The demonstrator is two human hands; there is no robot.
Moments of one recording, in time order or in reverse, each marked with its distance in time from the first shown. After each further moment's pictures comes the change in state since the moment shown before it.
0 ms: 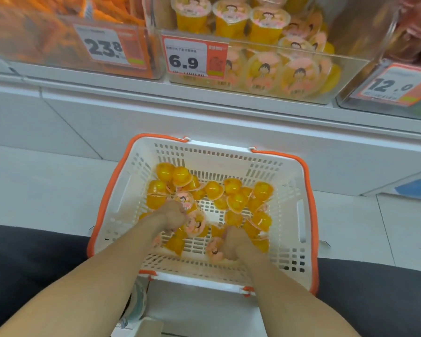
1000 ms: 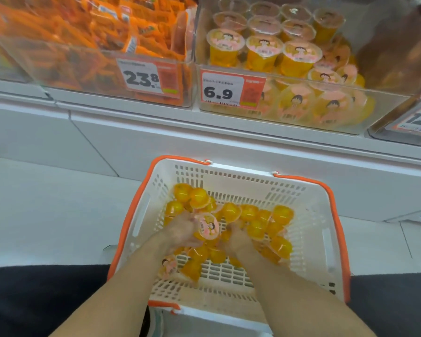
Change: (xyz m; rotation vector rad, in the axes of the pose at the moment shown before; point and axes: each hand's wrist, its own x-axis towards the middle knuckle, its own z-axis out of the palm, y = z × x) left_hand 0.005 -0.018 -0.020 -0.749 -0.049 0.021; right_hand 0.063 -0.049 -0.004 0.228 0.200 -0.004
